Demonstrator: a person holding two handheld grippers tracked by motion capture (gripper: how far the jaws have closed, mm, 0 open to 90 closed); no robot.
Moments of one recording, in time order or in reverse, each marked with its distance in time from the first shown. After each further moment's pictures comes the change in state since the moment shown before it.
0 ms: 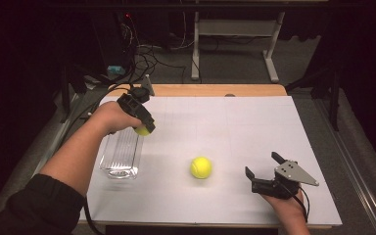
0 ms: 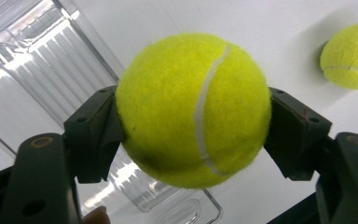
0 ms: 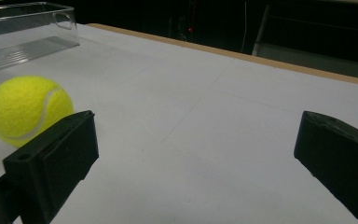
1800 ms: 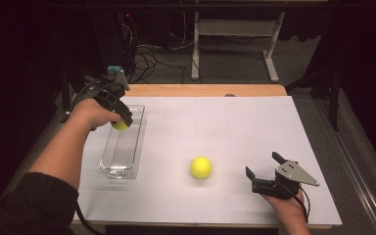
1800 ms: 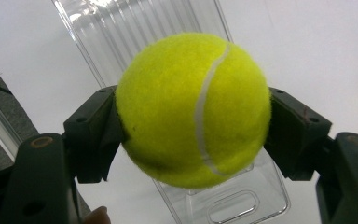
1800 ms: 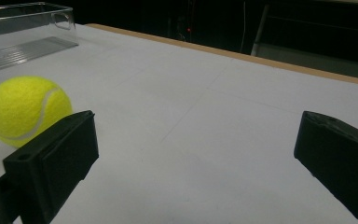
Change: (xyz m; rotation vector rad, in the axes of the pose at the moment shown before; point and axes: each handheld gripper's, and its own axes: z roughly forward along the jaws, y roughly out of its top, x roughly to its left) left arm 0.060 -0.024 -0.006 -0.004 0.077 -0.183; right arm -0.001 0.000 -0.001 -0.001 -0.003 0.001
